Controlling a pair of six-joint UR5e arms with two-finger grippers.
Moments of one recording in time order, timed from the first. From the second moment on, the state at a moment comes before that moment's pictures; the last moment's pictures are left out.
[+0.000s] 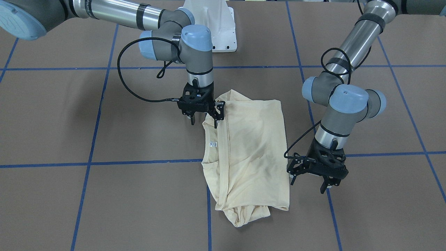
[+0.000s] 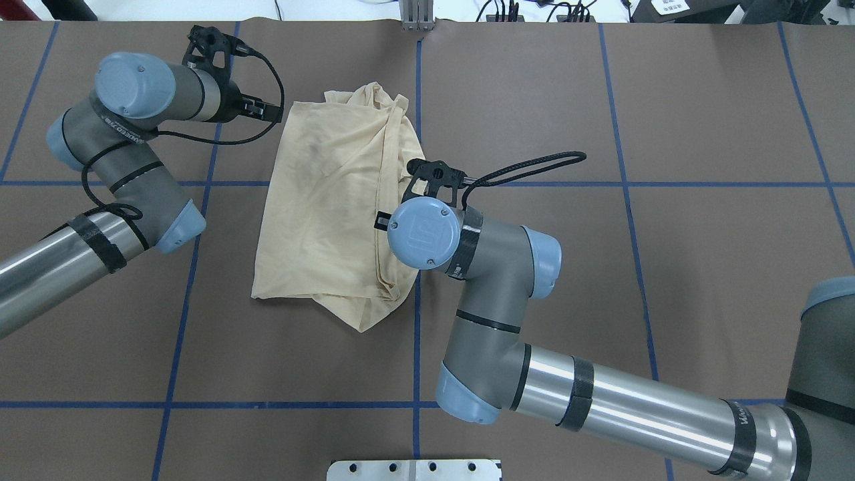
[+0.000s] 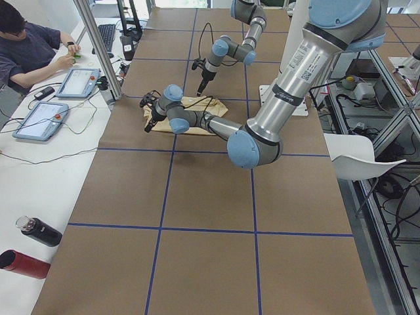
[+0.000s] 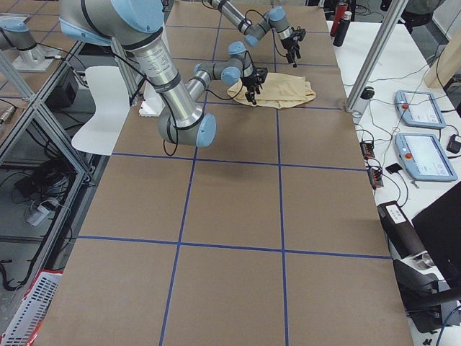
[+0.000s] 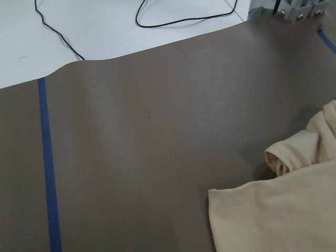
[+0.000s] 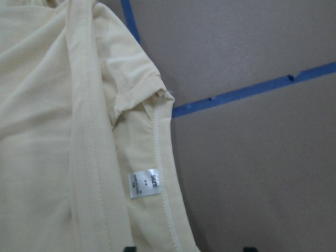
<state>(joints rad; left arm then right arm) -0.85 -2.17 -1.20 -2.42 -1.74 -0.73 0.40 -0.76 1.44 -1.40 1.48 1.56</state>
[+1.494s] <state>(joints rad) -0.85 -2.17 -1.20 -2.42 -1.74 -0.73 0.37 -0.89 1.57 -1.40 1.47 1.53</state>
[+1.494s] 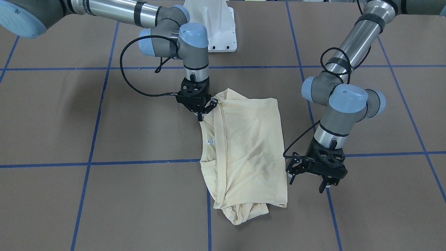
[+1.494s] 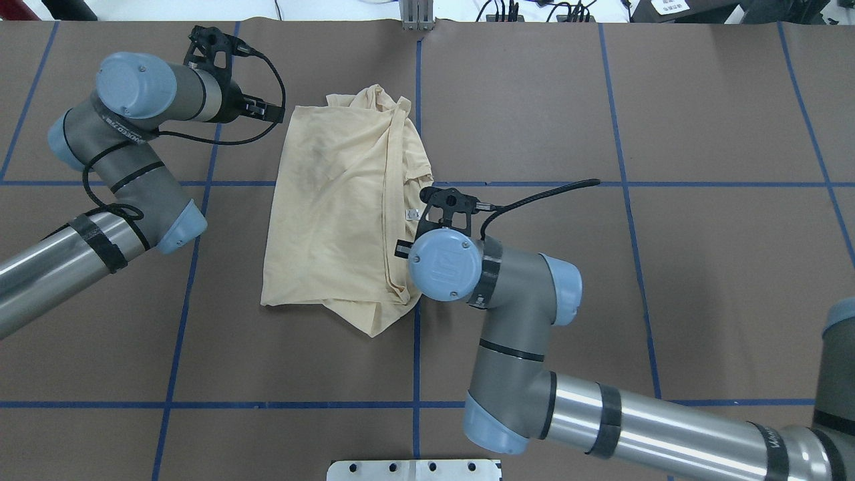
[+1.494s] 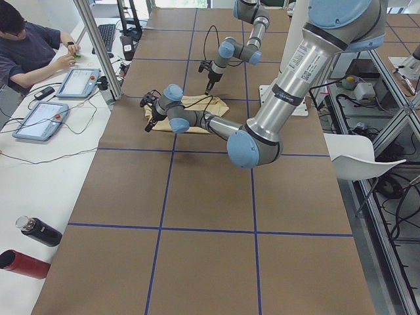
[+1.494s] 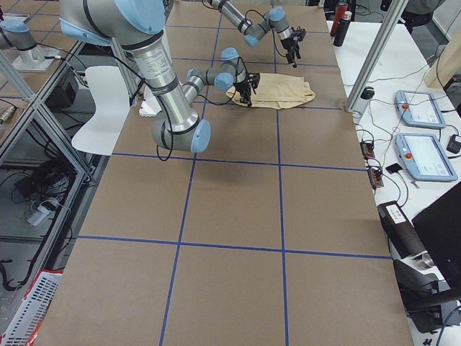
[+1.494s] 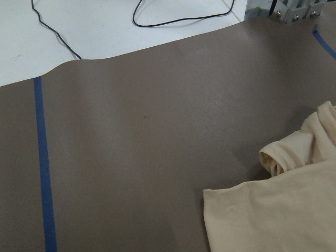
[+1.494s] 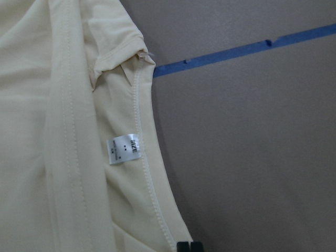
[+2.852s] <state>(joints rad) -0.85 -2.17 -1.20 -2.42 -1.74 -0.74 0.28 -1.15 1.84 -1.40 1.38 1.56</state>
